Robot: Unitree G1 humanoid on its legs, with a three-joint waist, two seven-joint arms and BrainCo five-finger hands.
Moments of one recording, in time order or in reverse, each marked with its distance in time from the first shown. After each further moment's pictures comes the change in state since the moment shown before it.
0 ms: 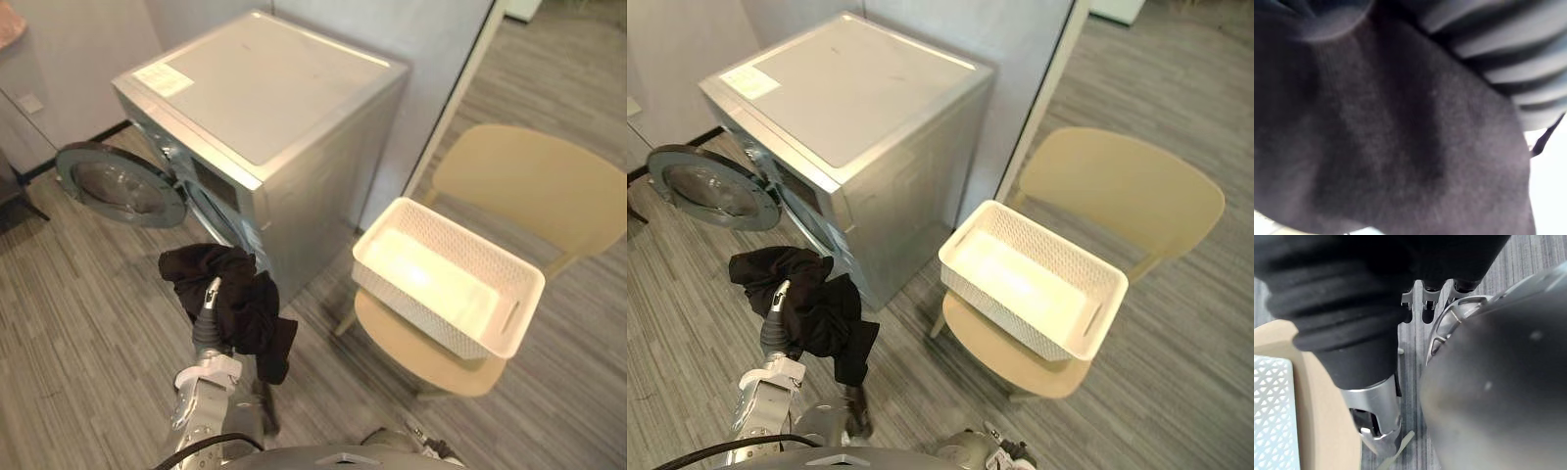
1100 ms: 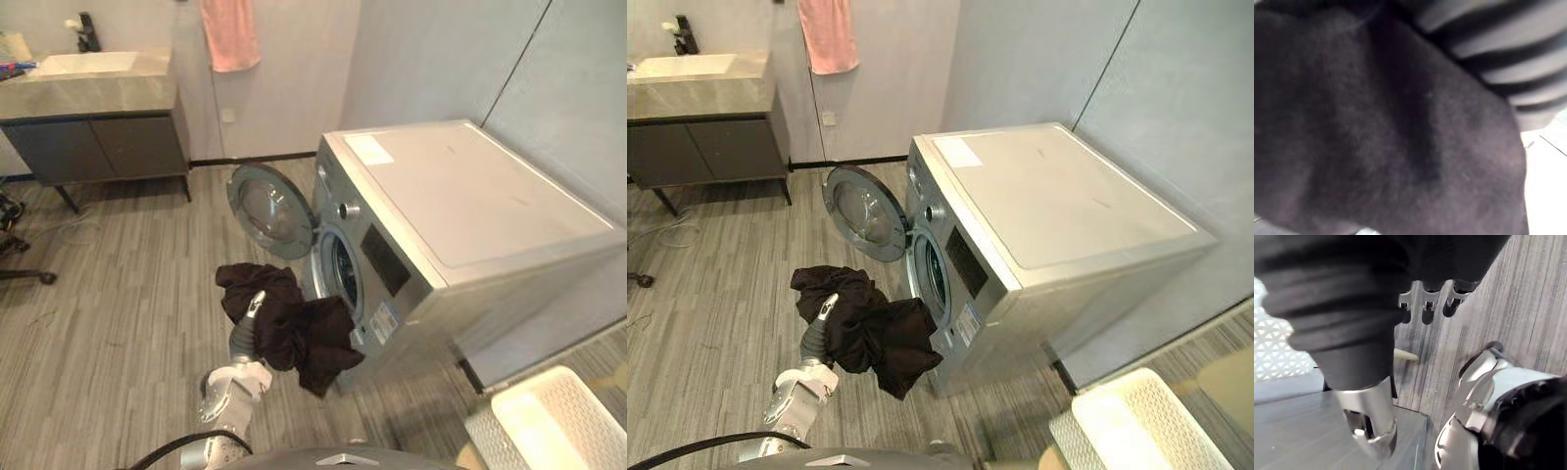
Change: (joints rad) left arm -0.078 0.009 -0.121 0.189 0.118 -0.001 -0.023; right arm 0.067 0.092 -0.122 0.034 0.109 0.008 -0.019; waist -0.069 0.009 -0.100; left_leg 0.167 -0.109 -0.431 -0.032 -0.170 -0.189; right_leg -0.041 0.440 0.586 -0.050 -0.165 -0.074
